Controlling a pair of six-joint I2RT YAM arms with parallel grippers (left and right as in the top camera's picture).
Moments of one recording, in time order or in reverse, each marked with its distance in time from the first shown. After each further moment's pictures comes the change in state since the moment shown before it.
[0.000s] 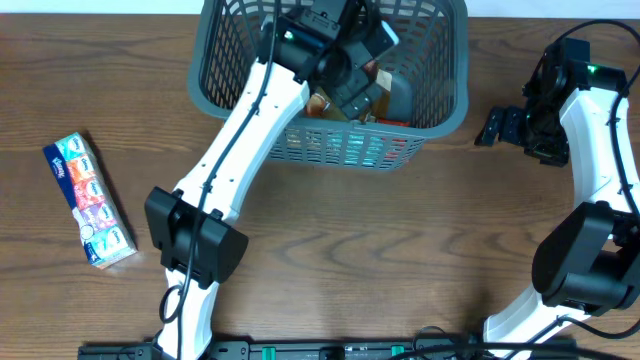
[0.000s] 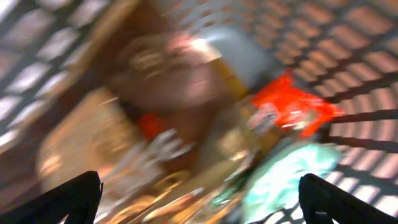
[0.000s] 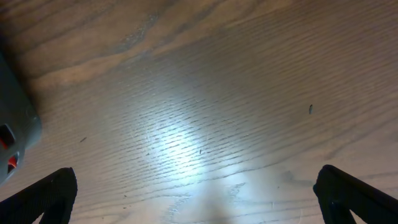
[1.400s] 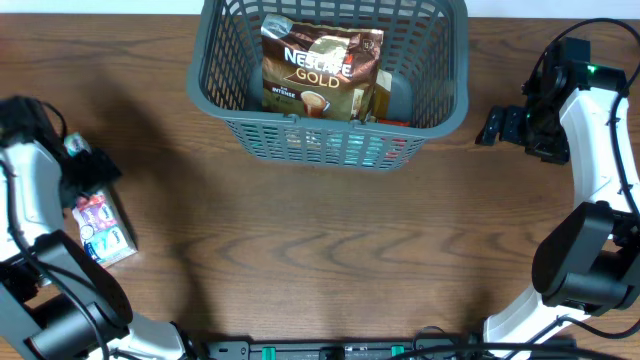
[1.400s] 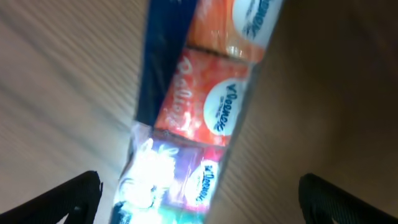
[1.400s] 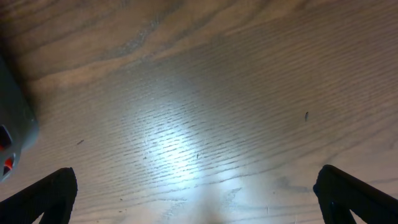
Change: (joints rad) left arm 1.036 -0.407 -1.022 0.177 -0.180 -0.615; right arm 0.000 0.000 0.000 0.016 0.007 -0.023
